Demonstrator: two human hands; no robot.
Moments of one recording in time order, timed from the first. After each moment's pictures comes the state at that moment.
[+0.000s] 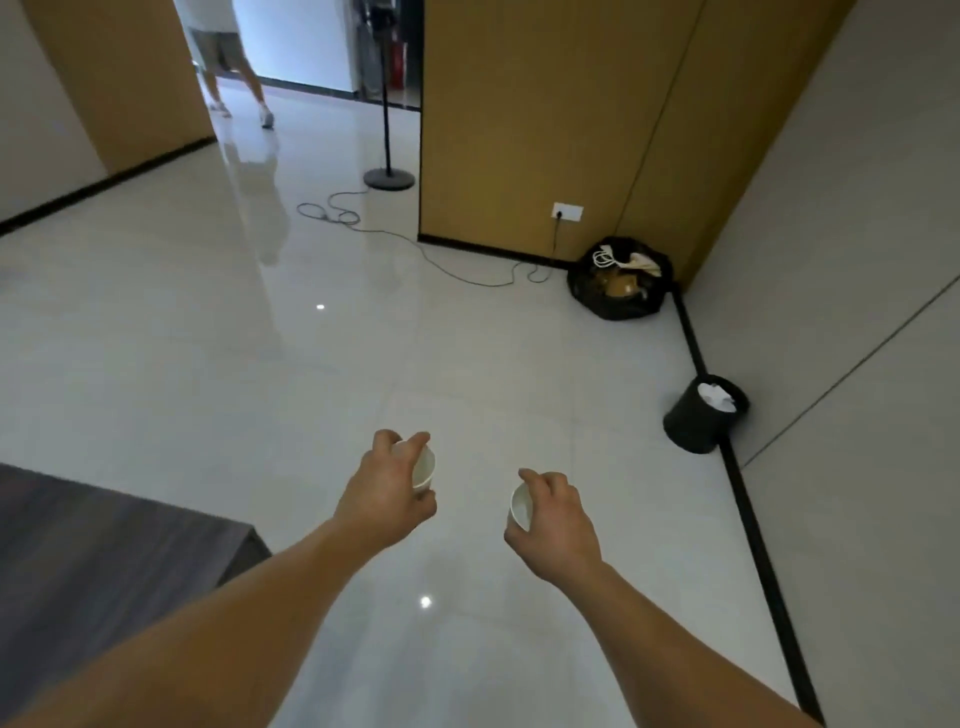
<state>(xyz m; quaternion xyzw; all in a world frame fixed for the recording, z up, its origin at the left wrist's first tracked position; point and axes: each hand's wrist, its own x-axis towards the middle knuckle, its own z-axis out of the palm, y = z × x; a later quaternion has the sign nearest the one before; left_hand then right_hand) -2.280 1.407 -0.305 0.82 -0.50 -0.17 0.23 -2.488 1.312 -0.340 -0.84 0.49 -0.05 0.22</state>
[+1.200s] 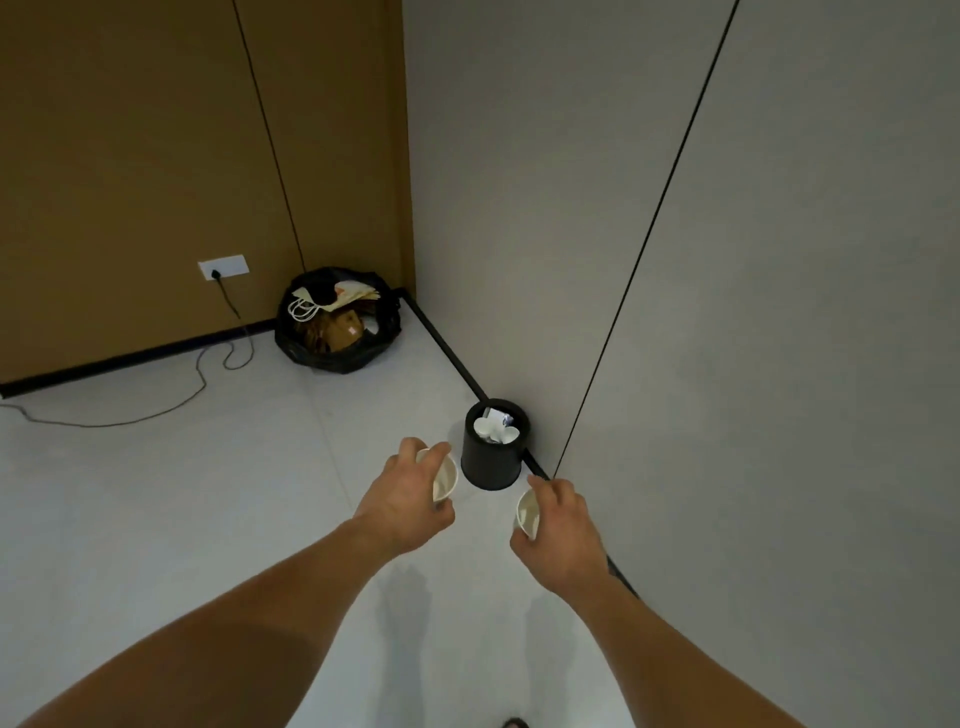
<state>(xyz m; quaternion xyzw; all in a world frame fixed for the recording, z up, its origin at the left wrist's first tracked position) -2.538 0.705 -0.316 0.57 -0.78 -0.21 0.11 -2.743 0.772 -0.354 -0.62 0.76 -0.15 0.17</state>
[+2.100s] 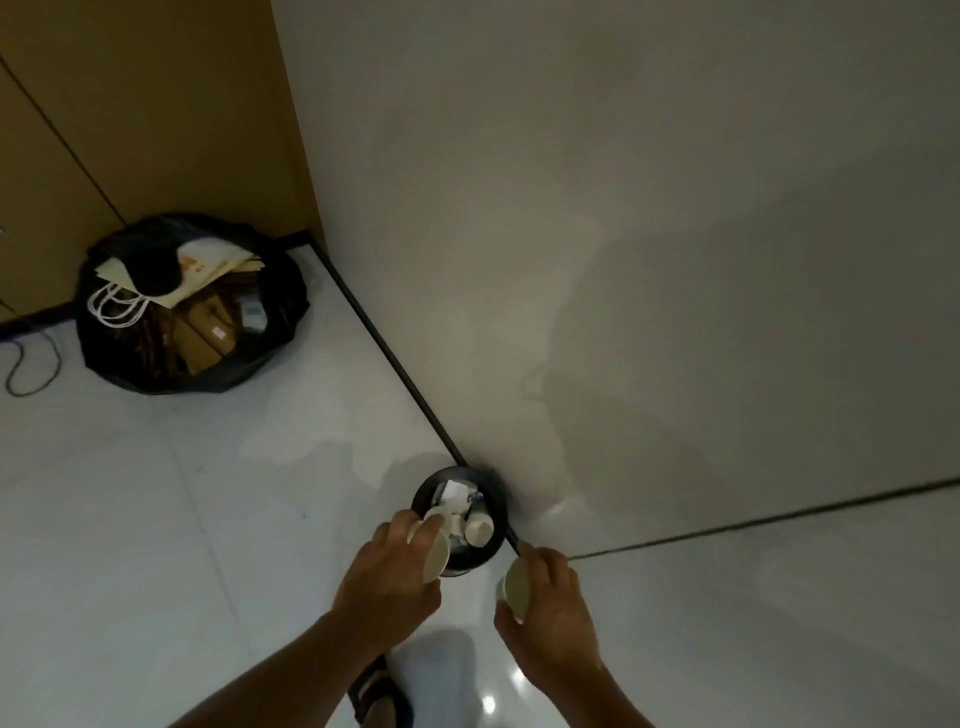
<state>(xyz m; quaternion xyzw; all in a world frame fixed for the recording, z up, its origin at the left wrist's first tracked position) -2.686 0.207 -0.506 0.49 -0.82 -0.30 -0.01 -2.870 0.311 -0.519 -0.52 0.81 -0.10 0.26</state>
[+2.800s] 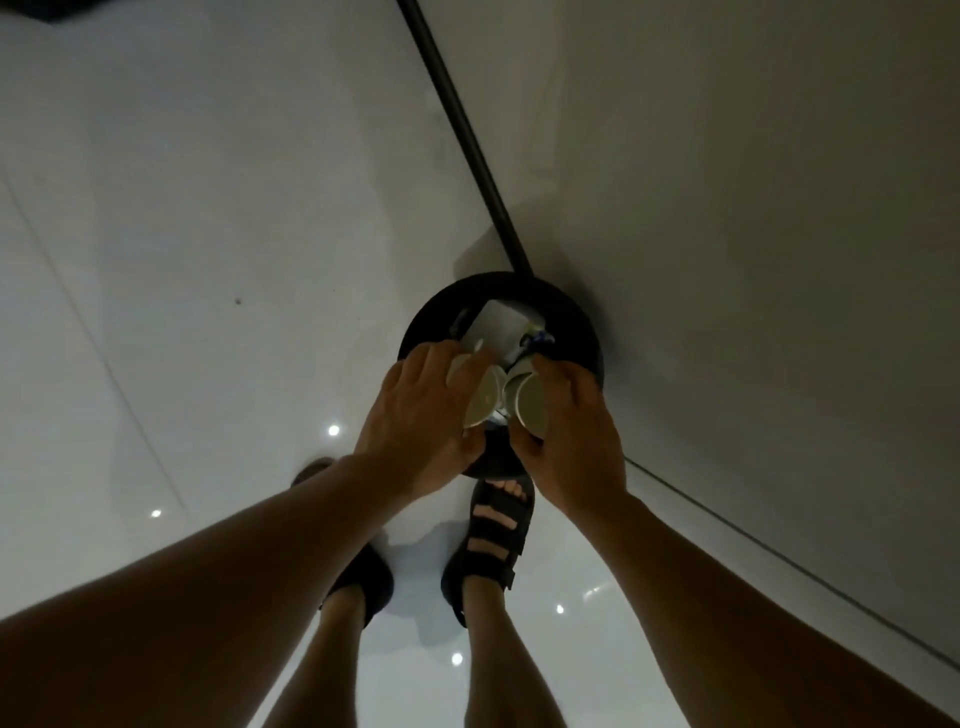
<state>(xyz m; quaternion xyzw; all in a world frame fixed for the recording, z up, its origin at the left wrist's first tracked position) -2.764 0.134 -0.888 0.50 -0.81 -0.31 -0.02 -2.933 0.187 -0.902 -0.61 0.74 -0.07 0.28</state>
